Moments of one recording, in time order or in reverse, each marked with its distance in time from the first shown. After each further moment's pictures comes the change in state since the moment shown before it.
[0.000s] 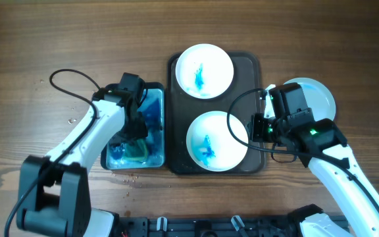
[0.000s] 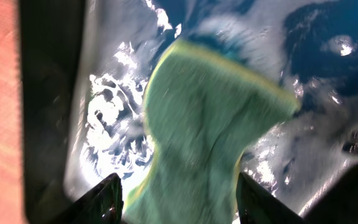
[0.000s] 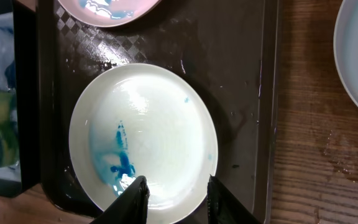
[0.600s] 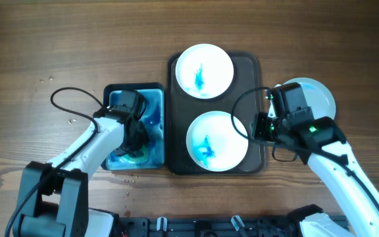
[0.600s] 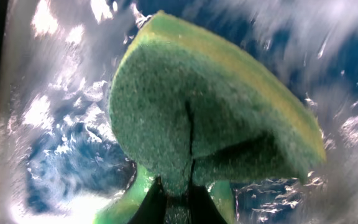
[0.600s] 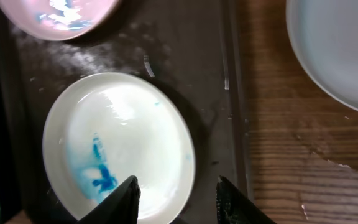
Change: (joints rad) left arm 0.000 -0.049 -0.207 0.235 0.066 -0.052; right arm -0.029 0.032 0.000 -0.022 0.075 0.097
